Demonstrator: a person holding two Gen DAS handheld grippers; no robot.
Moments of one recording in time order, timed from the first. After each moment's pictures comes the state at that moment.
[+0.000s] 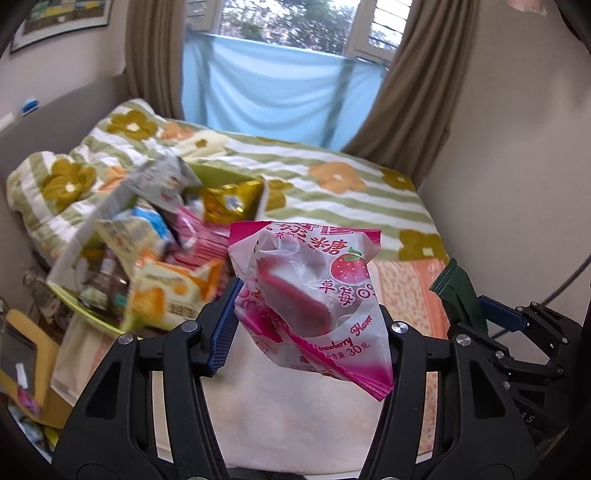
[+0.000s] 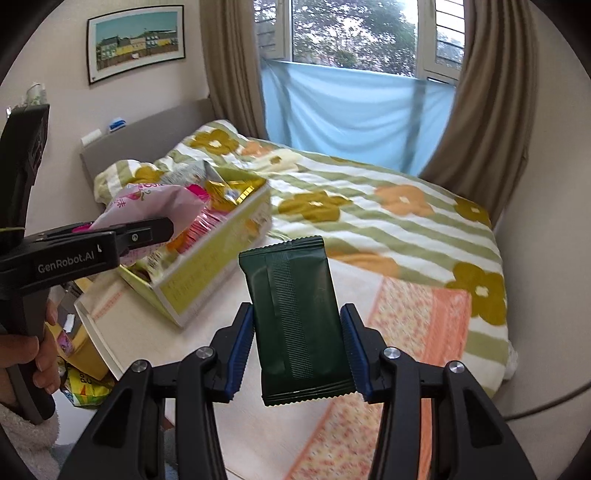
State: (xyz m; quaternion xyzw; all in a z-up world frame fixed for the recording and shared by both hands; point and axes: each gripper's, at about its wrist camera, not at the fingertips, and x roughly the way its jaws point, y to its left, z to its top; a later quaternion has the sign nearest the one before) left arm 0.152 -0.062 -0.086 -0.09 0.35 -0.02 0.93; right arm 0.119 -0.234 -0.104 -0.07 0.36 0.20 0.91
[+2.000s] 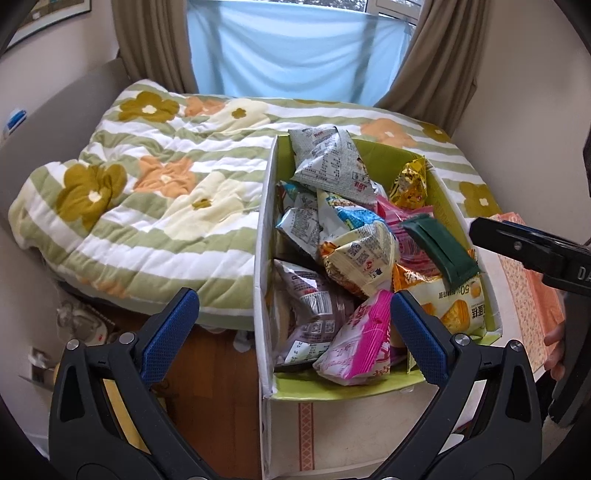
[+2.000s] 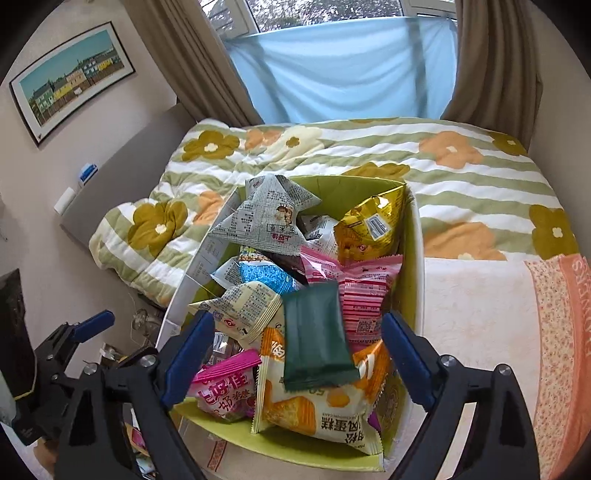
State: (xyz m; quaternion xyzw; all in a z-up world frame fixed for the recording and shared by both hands) left arm 0.230 0.206 -0.135 -0.02 0.44 -0.05 0.90; right arm 0.229 0.007 -0.123 0.09 0.45 0.15 0.88
